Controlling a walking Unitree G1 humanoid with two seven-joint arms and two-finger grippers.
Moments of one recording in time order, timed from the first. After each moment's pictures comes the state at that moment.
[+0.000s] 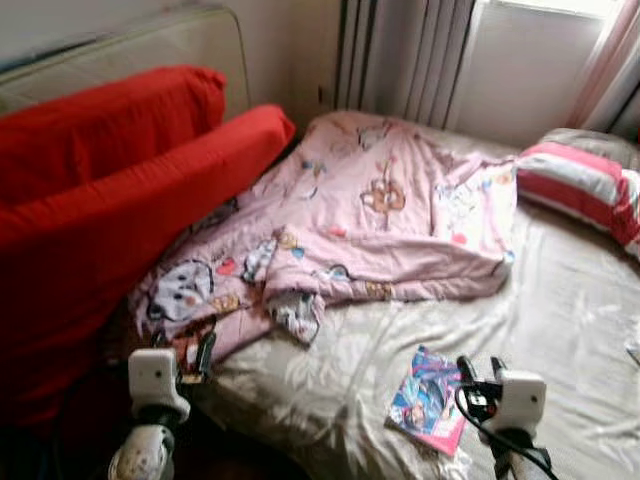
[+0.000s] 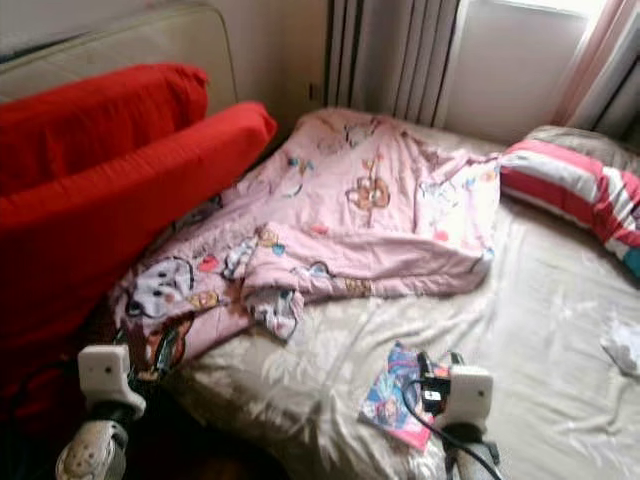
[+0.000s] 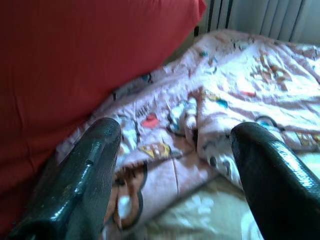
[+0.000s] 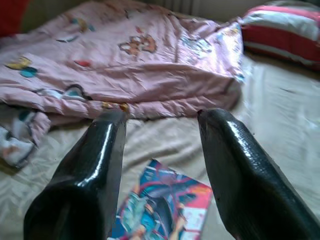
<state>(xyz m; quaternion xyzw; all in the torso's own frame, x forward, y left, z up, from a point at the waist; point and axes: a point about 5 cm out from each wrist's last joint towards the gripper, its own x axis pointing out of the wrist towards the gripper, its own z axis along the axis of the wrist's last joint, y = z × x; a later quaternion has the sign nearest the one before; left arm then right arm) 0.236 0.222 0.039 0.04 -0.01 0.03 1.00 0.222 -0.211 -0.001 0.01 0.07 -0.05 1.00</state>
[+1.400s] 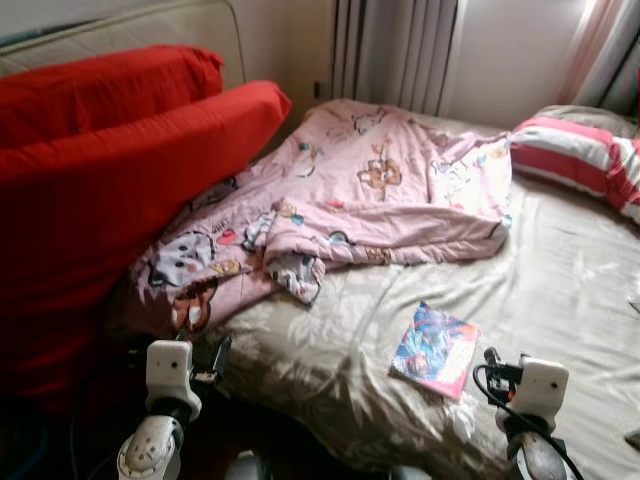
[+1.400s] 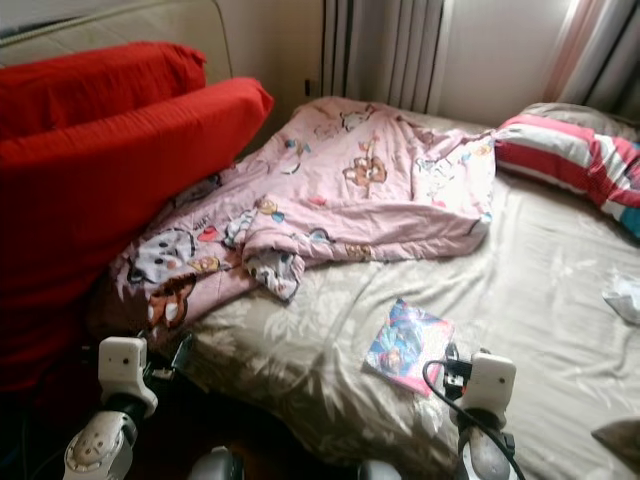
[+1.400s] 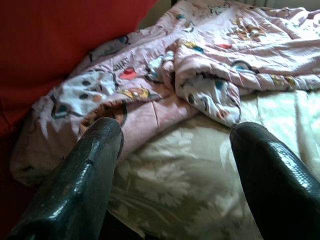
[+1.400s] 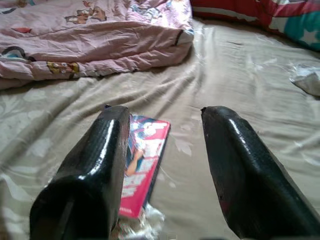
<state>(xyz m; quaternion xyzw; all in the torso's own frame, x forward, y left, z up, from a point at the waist) 0.244 0.212 0.039 0.03 0.04 -0.01 1.00 0.234 -0.231 0.004 0.01 0.09 -0.12 0.99</state>
